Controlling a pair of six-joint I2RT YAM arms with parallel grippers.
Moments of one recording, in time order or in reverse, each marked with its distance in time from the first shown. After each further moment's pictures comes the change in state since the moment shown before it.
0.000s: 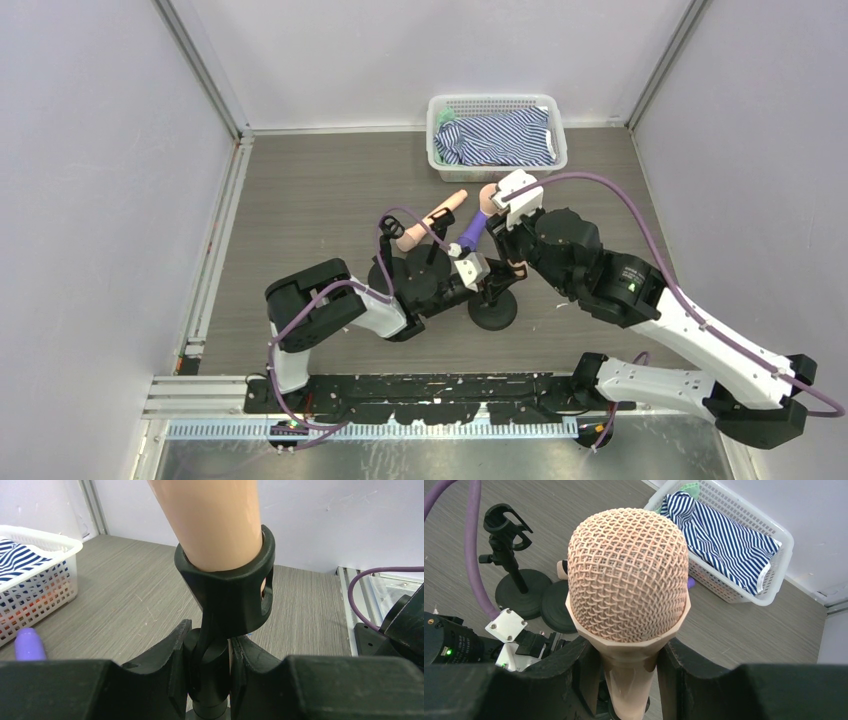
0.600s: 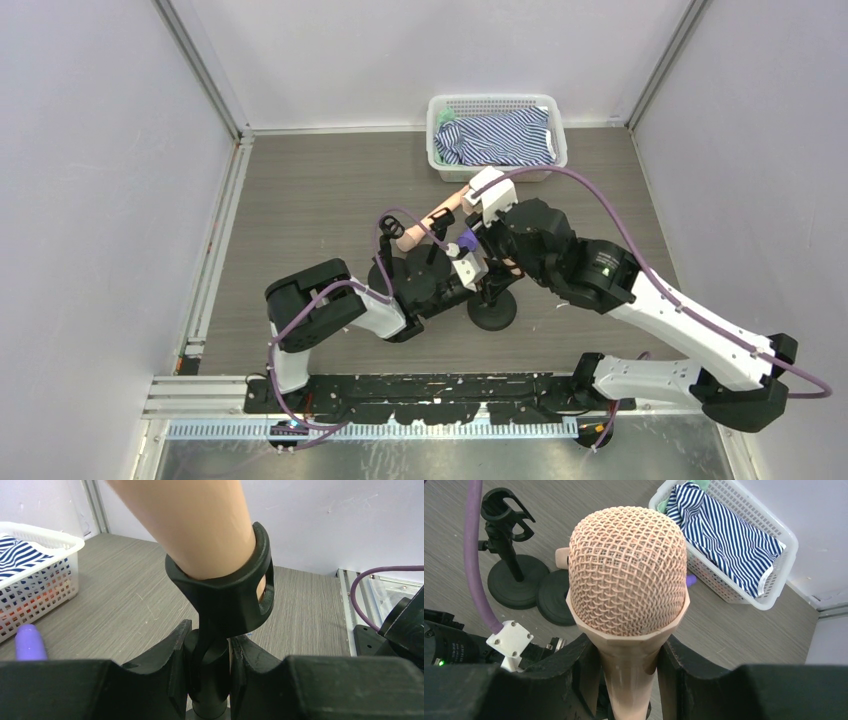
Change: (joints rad) left arm 0.000 0.000 -0.011 0.016 -0.015 -0.010; right arm 0.017 0.109 0.064 -0.044 0.003 -0.027
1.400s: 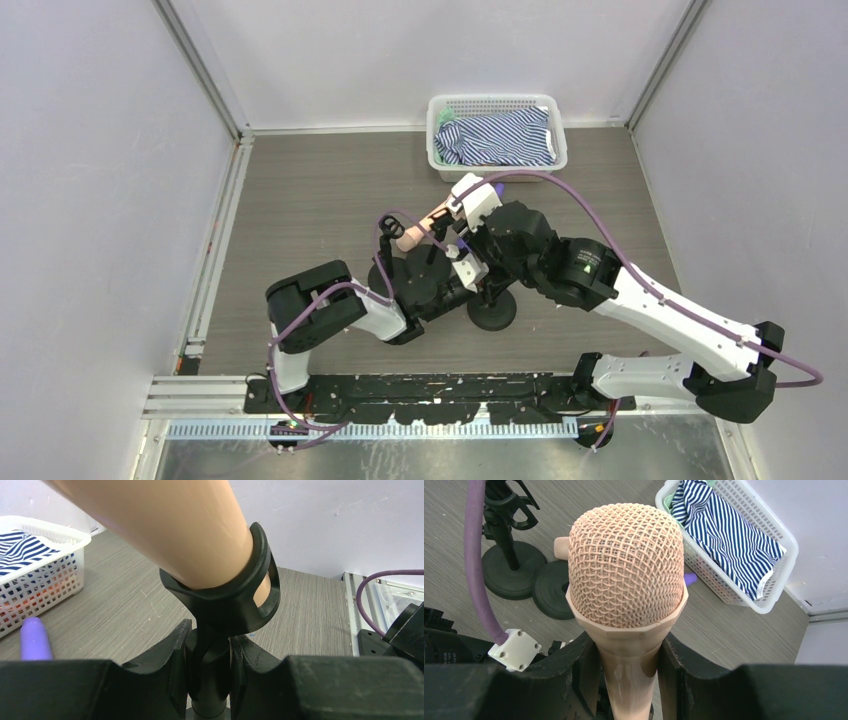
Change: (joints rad) left arm -0.013 0.000 -0.005 0.002 -0.052 -0.002; right arm 0.037 0.081 0.018 -0.015 0.024 -0.043
